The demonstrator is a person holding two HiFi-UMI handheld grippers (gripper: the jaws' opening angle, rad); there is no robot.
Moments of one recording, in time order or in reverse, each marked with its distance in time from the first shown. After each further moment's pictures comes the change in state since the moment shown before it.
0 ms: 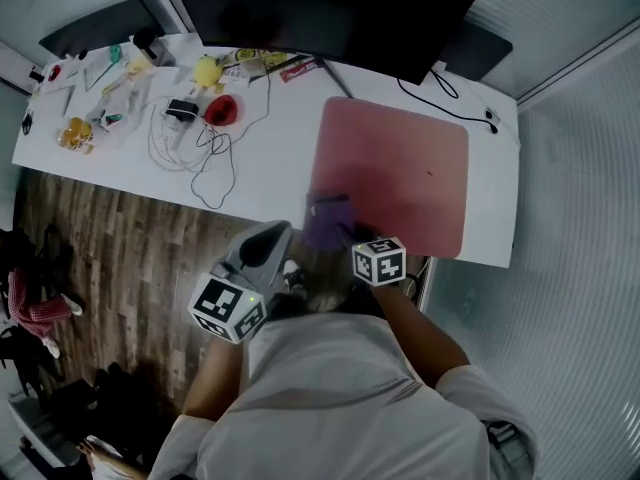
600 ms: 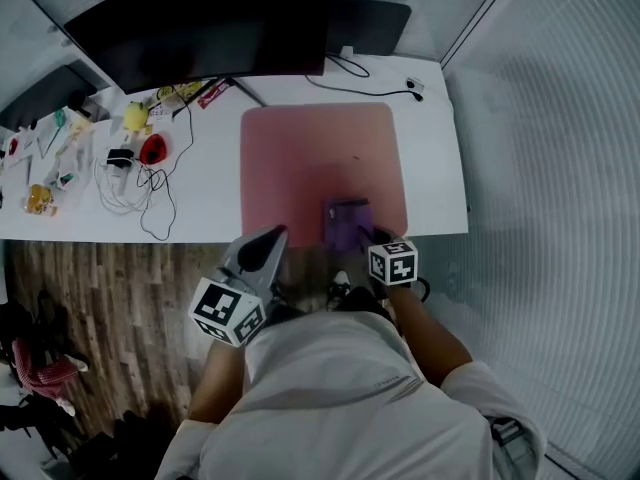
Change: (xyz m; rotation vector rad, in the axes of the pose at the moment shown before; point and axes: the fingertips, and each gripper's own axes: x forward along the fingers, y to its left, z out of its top) left arm 0.093 -0.126 -0.006 0.037 0.011 -0.191; right arm -0.148 -0.166 -0.052 0.110 -0.085 -0.282
